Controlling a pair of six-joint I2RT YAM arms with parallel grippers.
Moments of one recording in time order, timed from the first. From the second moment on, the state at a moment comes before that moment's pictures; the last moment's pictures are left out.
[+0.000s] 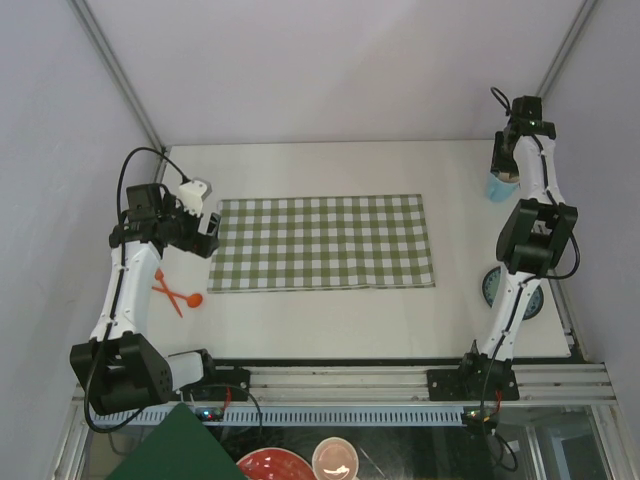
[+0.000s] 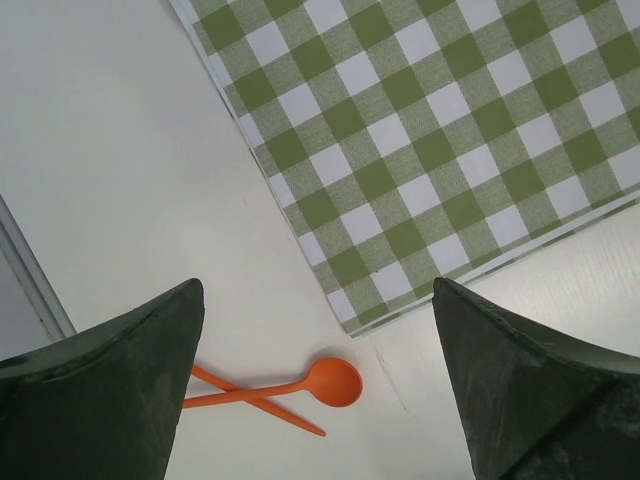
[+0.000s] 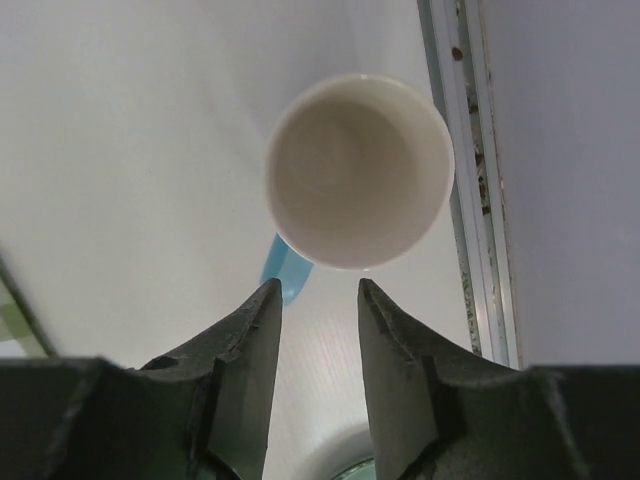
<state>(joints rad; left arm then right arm) 0.18 1.21 1.05 -0.71 0.37 0.51 -0.22 2.20 2.12 -0.93 0.14 -0.06</state>
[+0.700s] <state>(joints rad) 0.18 1.21 1.05 -0.74 0.42 0.52 -0.22 2.35 2.28 -0.95 0.10 -0.04</state>
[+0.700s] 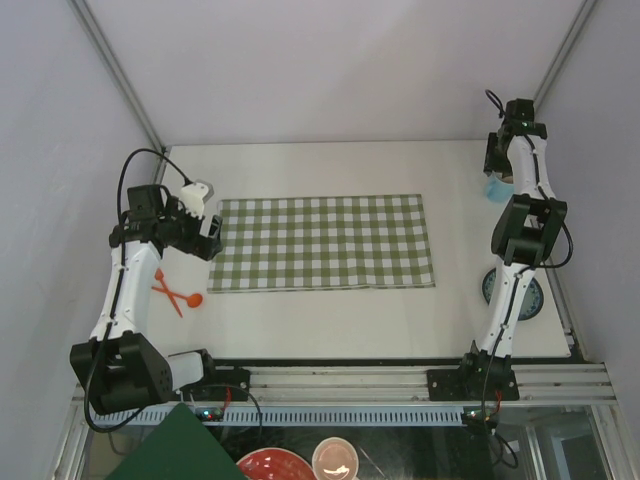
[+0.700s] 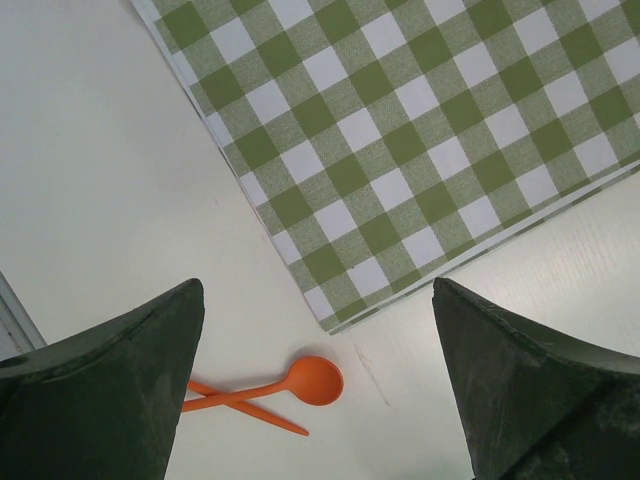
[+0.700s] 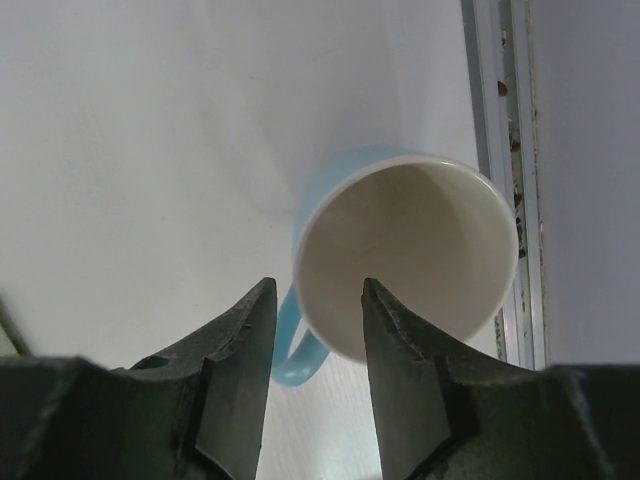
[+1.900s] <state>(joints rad) 0.18 1.23 1.05 -0.75 0.43 0.52 -0.23 2.20 2.07 -1.05 -0.16 -0.27</state>
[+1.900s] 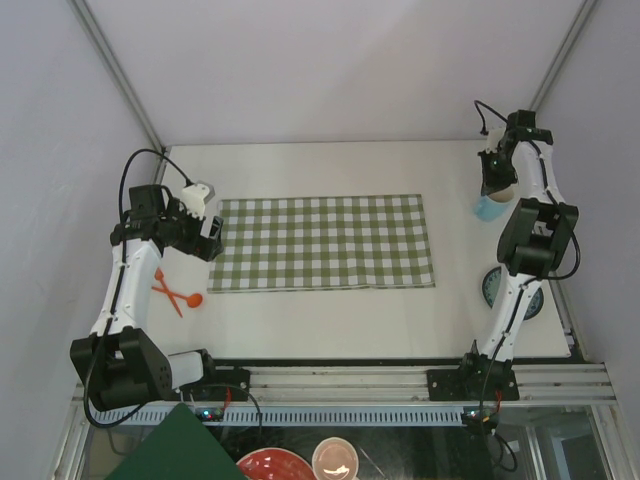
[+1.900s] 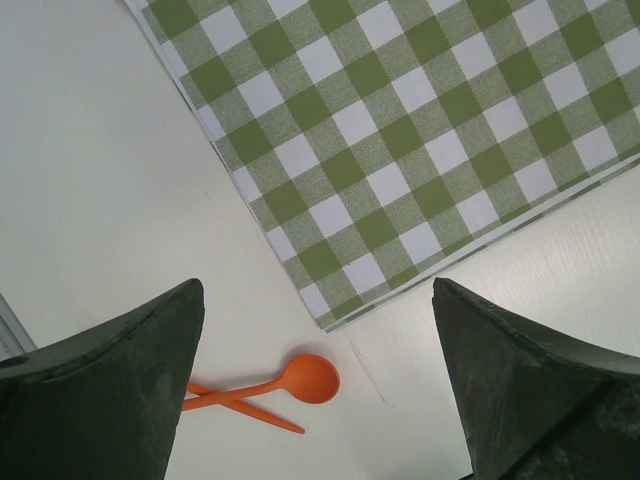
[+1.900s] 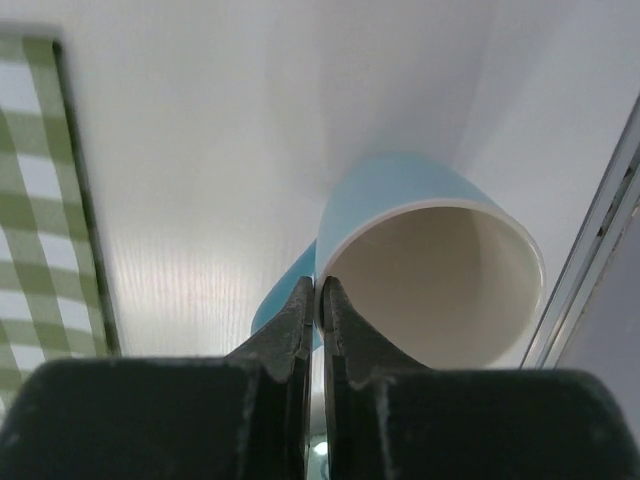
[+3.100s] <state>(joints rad) 0.19 1.23 1.05 -0.74 0.40 0.52 0.15 1.96 1.84 -1.10 -0.26 -0.46</state>
